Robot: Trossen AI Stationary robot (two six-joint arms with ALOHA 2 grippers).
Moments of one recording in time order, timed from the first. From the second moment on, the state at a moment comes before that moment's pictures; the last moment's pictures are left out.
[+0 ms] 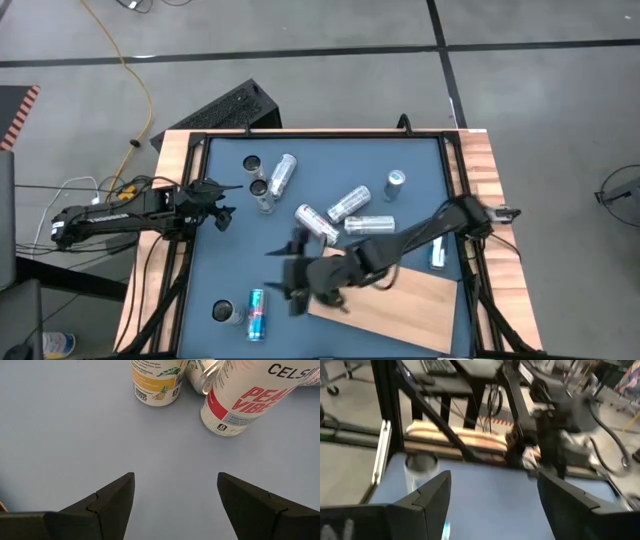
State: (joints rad) left arm 0.22 0.35 0.29 -0.74 -0.29 -0.46; right arm 0.42 2.10 2.02 -0.24 0.50 -0.05
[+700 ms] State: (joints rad) left arm 0.22 0.35 0.29 -0.75 -0.29 -0.46; right arm 0.42 2.33 2.31 -0.21 0.49 -0.18
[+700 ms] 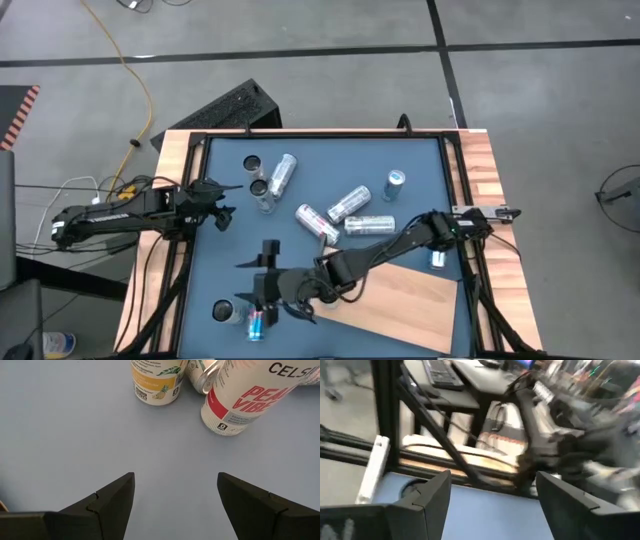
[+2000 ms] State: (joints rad) left arm 0.22 0.35 0.29 -0.32 -0.23 -1.11; right arm 0.80 1.85 2.31 -0.52 1.38 -0.59
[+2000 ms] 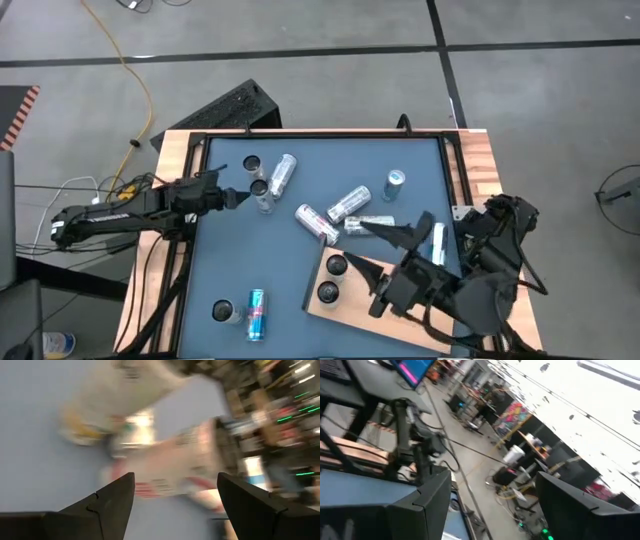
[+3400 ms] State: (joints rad) left arm 0.20 0.35 0.43 -0.04 0.23 -0.80; right arm 1.01 1.85 2.32 -0.56 1.57 -0.60
